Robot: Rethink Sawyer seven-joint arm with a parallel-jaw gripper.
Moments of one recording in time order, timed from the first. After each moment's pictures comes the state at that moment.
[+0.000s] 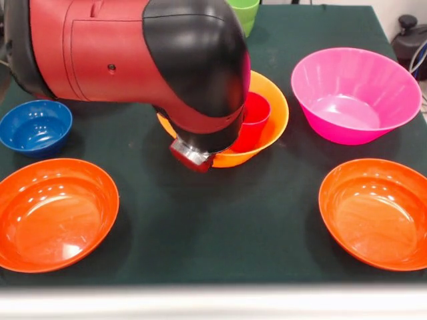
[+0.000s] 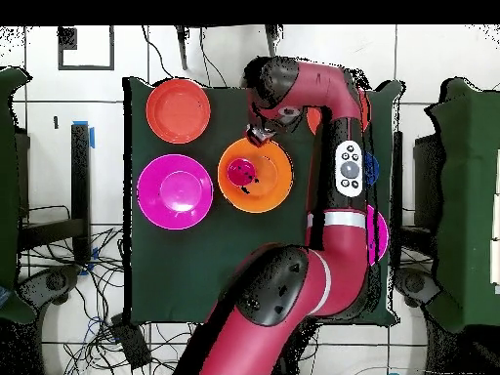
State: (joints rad) arm -0.43 -0.05 0.72 0.50 -0.71 1.63 0.74
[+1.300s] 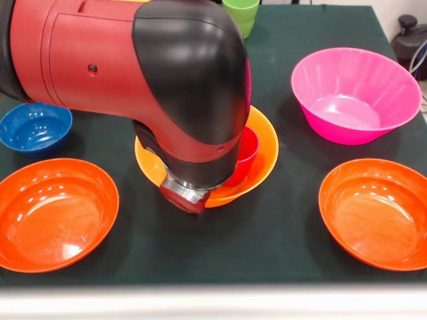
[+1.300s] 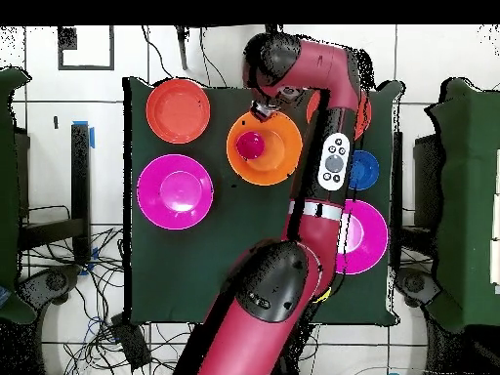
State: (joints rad) arm -0.44 0.00 1.10 0.26 -1.10 1.69 0.54
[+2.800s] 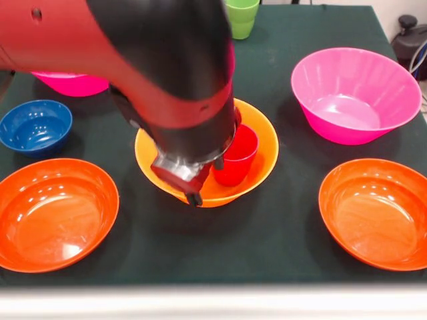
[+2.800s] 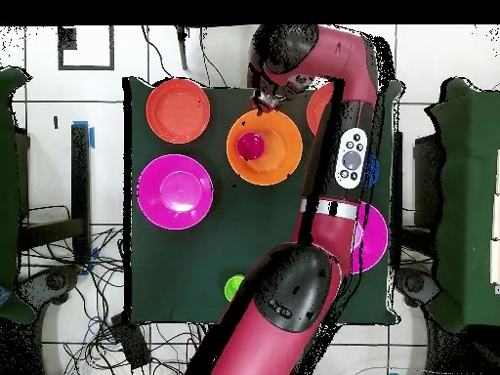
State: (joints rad) arm -0.49 -0.07 1.14 0.34 -1.02 1.74 0.54
